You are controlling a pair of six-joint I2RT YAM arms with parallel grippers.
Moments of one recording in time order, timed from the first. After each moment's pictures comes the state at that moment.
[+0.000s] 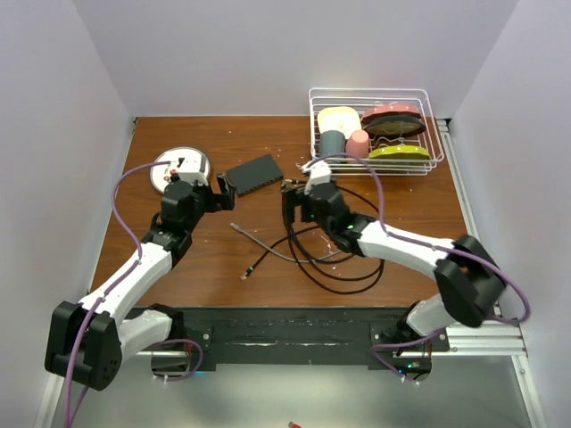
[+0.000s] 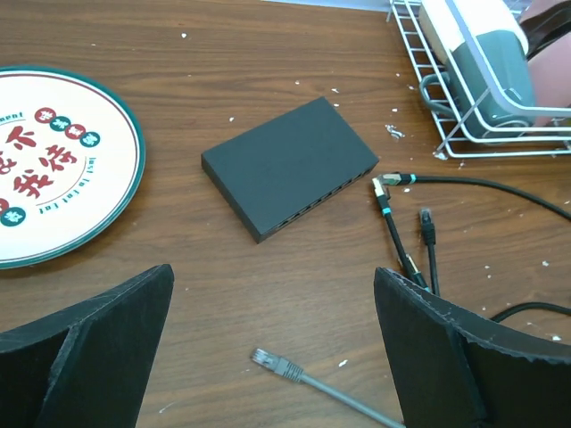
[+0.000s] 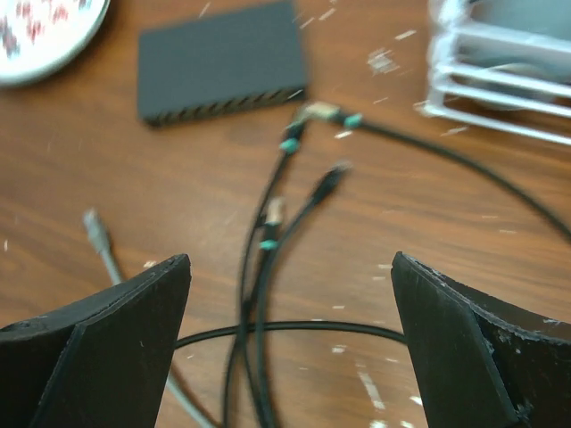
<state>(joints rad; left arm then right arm) -0.30 1.08 0.61 0.20 -0.07 -0.25 0.76 1.42 0.84 0.18 0.33 0.30</state>
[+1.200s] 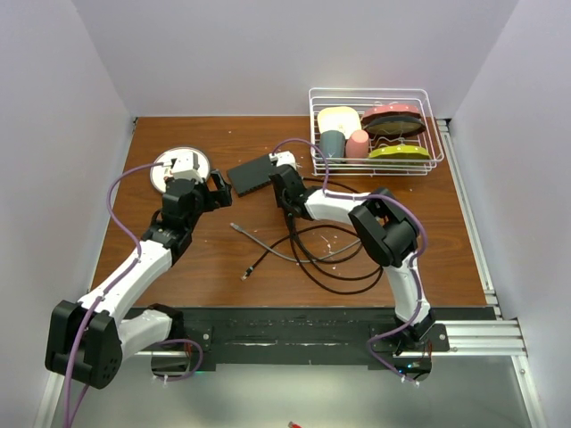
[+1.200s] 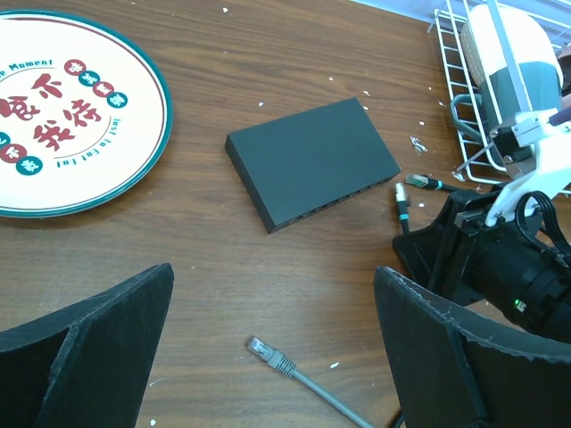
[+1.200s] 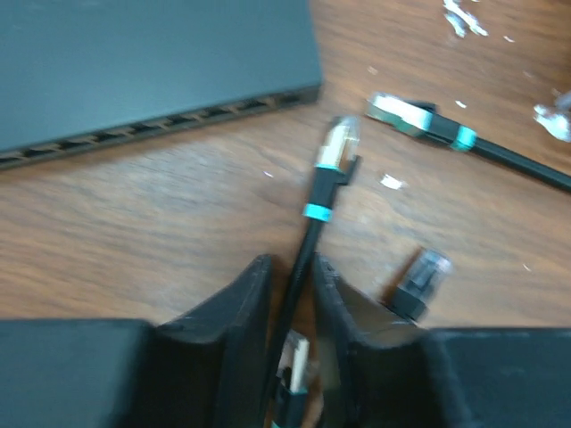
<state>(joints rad) -0.30 1.09 0.64 0.12 -0.17 -0.38 0.74 2.14 1.42 0.00 0.39 0.30</state>
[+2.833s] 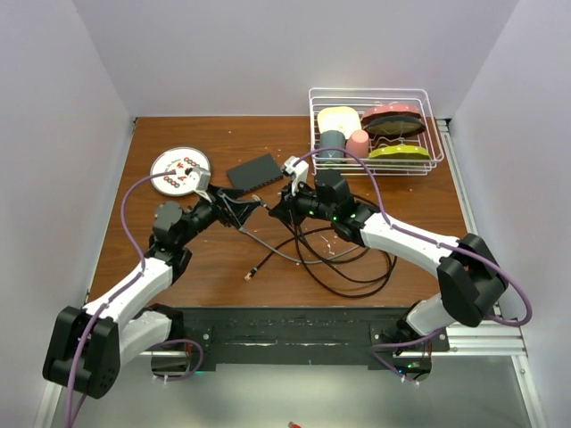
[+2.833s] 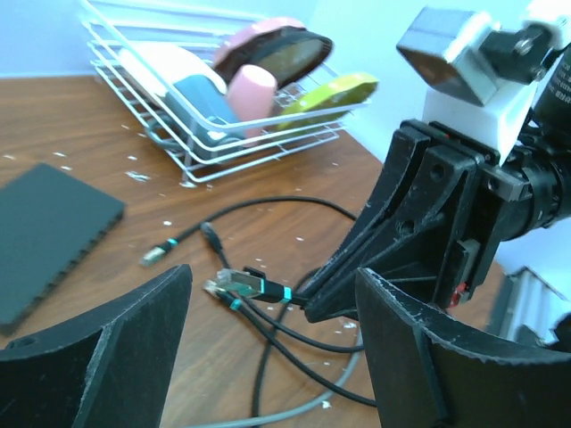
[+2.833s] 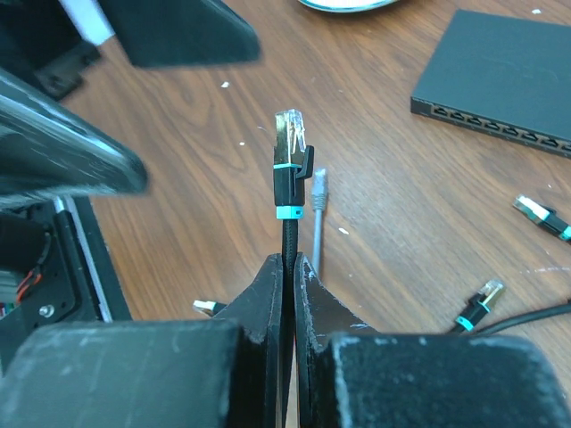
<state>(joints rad) -0.30 1.02 0.42 0.68 0.50 -0.46 0.74 1.49 0.97 0.16 -0.35 0.18</state>
